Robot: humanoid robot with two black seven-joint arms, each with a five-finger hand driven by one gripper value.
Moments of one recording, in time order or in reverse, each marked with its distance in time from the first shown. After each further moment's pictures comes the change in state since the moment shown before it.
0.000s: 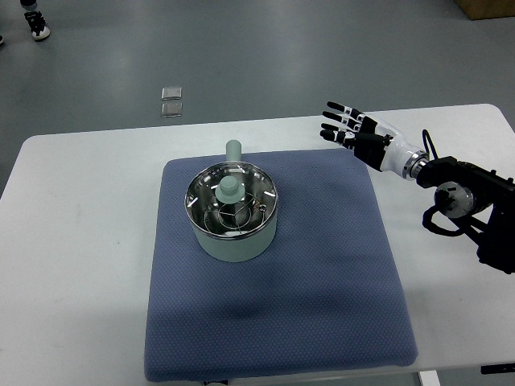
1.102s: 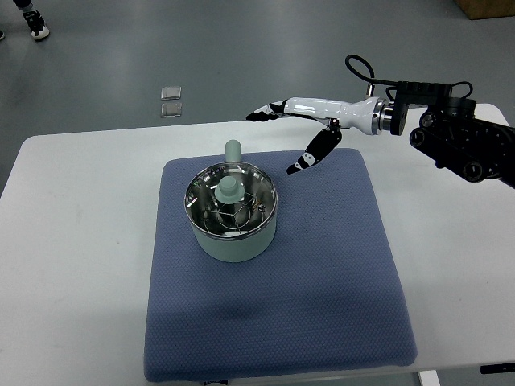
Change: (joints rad) left arm 0.000 0.000 0.003 0.001 -0.001 -0.002 0.000; right arm 0.340 -0.002 -0.221 0.033 -1.173 0.006 0.402
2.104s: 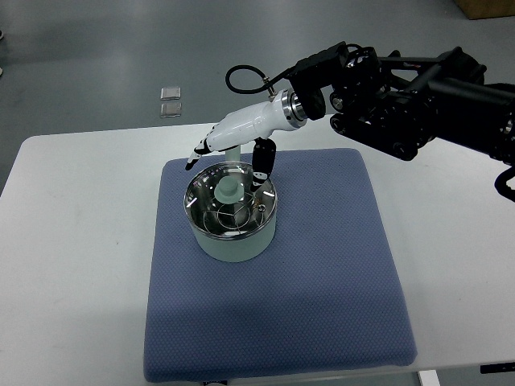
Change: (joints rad) left arm -0.002 0.000 -0.005 0.002 0.000 0.000 -0.002; right arm 0.334 0.221 -0.403 -0.001 -0.141 -0.032 0.000
